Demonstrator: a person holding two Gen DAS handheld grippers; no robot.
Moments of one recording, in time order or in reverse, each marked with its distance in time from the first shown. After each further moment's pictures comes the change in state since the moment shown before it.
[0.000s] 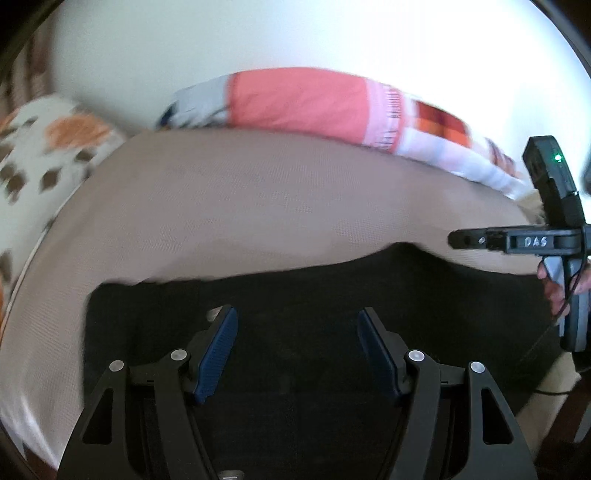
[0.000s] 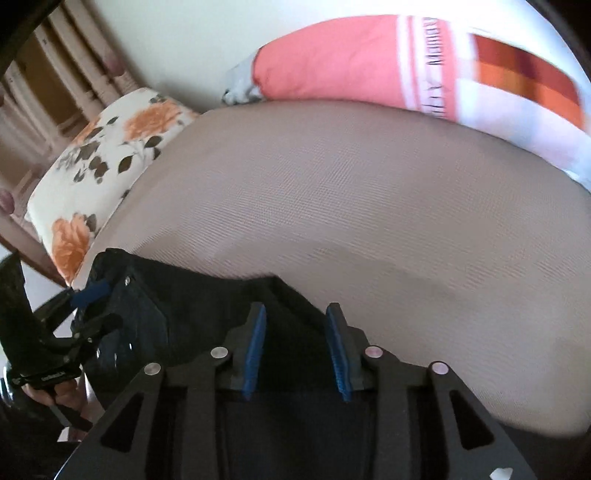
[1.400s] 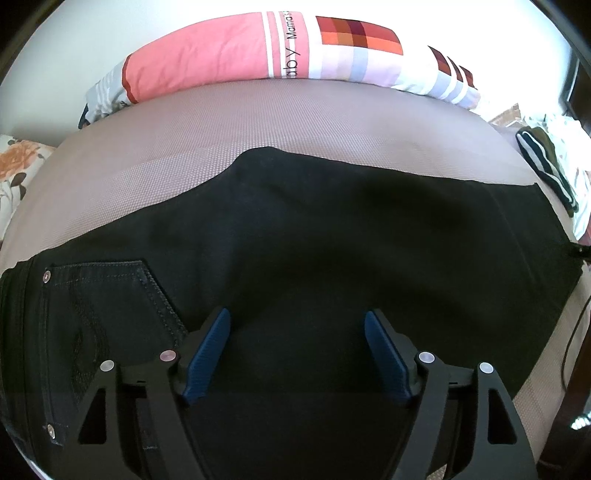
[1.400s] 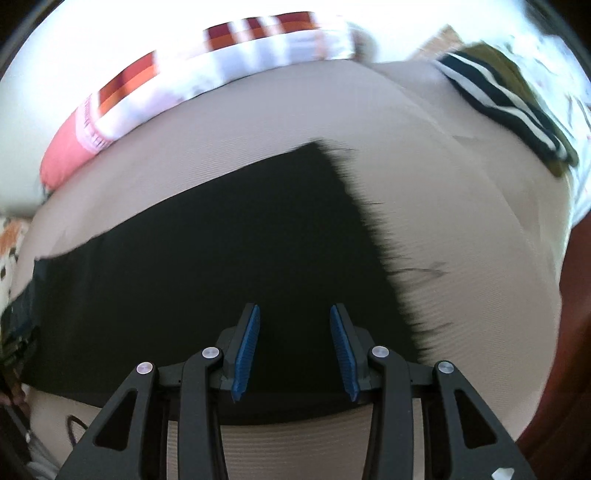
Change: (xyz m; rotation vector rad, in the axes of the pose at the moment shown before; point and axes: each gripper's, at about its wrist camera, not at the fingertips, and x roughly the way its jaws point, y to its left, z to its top) left arm 0.062 -0.124 -0.049 0.163 0.169 -0.010; right arm -0.189 -0.264 -0.260 0.580 -0.132 -0.451
